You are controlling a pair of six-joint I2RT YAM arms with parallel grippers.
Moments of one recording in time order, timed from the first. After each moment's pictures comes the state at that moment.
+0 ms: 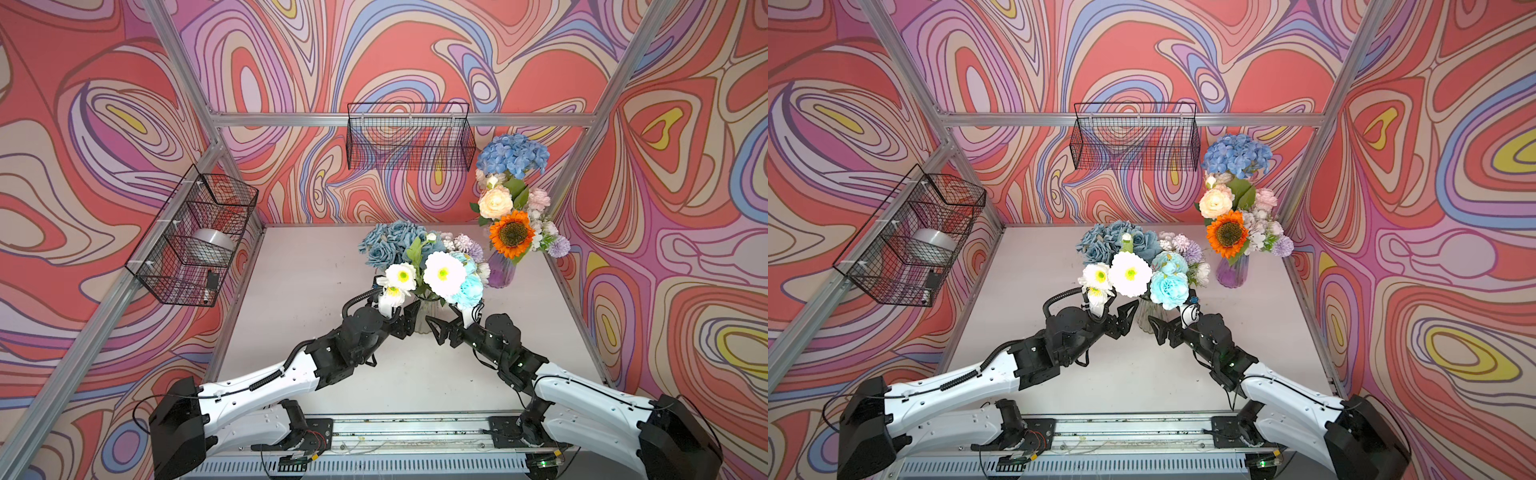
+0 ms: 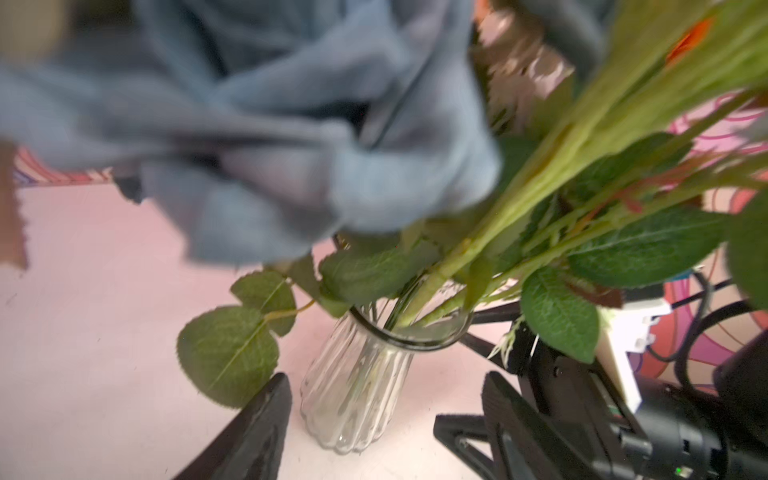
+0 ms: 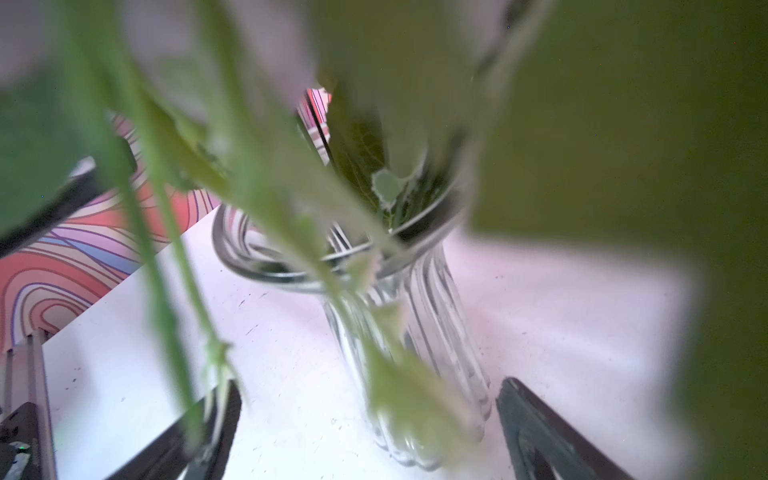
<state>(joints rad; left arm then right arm) -1.01 1.09 0.68 0.17 -0.38 -0.44 0.67 1.02 0.32 0.49 -0.02 0.25</state>
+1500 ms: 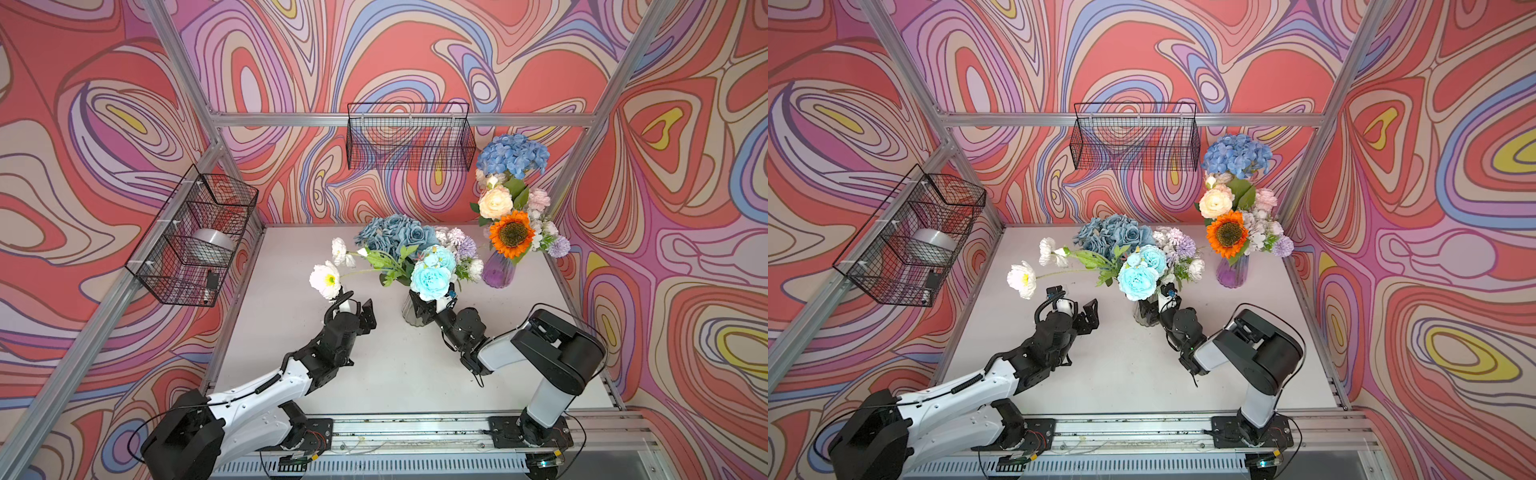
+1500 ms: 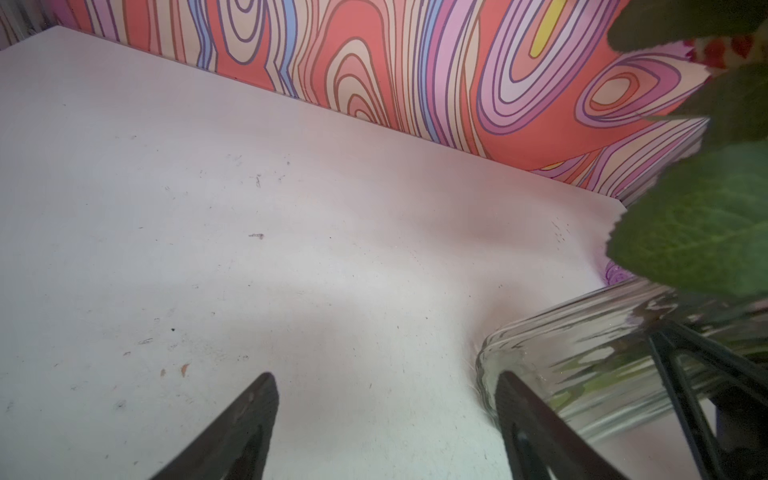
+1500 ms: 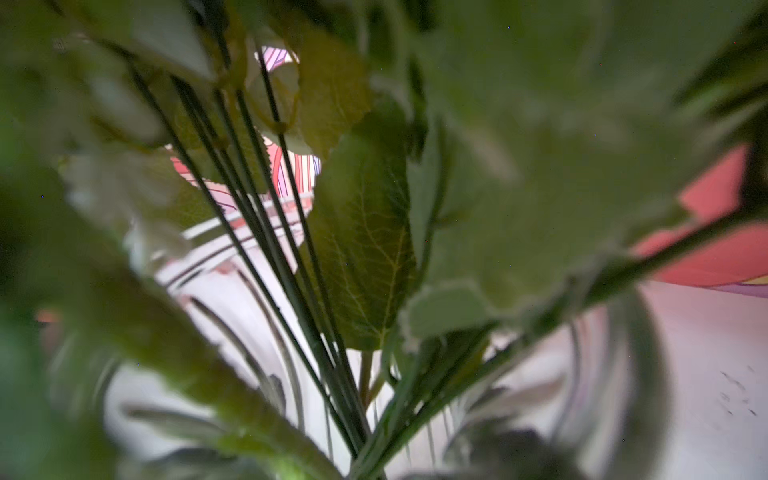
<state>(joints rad) -0.74 1.03 0.40 0.24 -0.54 -0.59 0.72 1.80 0.49 1.38 0.18 0.10</state>
